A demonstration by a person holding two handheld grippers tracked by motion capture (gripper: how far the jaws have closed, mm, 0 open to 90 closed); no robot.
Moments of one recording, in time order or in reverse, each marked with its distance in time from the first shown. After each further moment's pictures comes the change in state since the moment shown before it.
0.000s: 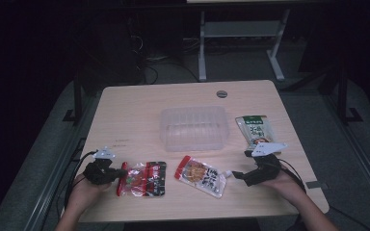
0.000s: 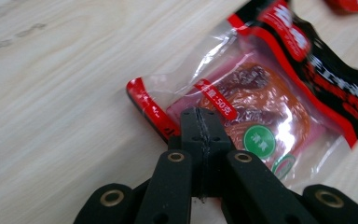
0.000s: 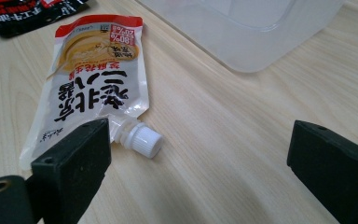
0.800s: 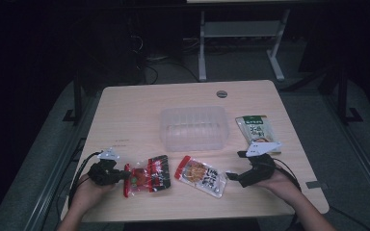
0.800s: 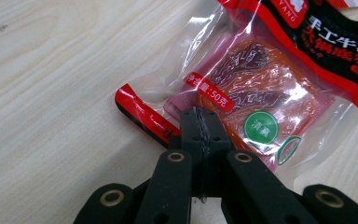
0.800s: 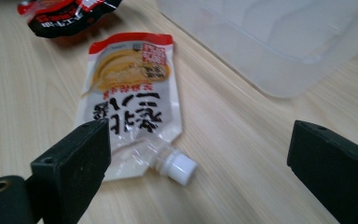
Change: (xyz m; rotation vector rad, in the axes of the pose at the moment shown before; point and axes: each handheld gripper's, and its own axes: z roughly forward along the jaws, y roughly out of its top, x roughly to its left) left arm -0.005 0.003 0.009 0.017 -0.041 0.012; right arm 0.014 0.014 0.005 -0.008 0.068 -0.013
